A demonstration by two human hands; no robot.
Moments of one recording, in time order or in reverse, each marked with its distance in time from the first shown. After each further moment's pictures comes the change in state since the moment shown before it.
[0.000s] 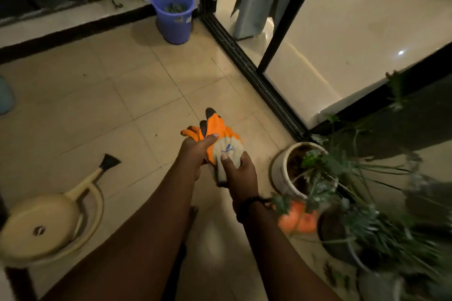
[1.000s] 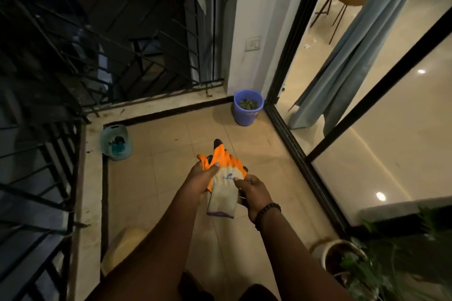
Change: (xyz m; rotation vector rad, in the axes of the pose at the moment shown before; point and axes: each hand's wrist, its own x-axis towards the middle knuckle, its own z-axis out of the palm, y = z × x) left_hand -0.129 0.249 -0.172 0.068 0.161 0.157; right_hand -0.061 -0.251 0.173 -0.099 -0.380 0.215
